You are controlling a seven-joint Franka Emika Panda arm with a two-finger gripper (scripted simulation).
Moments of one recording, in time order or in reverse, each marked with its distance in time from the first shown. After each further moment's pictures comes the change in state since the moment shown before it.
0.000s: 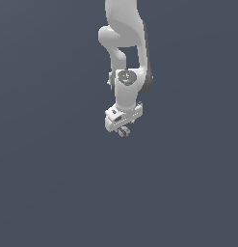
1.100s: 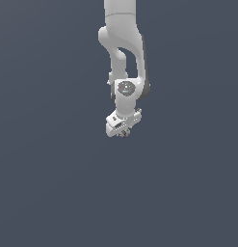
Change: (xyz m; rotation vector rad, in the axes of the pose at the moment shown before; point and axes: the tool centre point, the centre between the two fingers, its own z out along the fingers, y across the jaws) arm -0.001 0.000 0.046 -0.001 0.001 -0.004
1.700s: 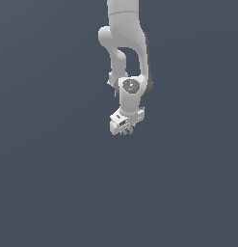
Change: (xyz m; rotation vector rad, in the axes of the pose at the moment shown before) arm 0.001 -0.022 -0.002 0.000 -0.001 0.001
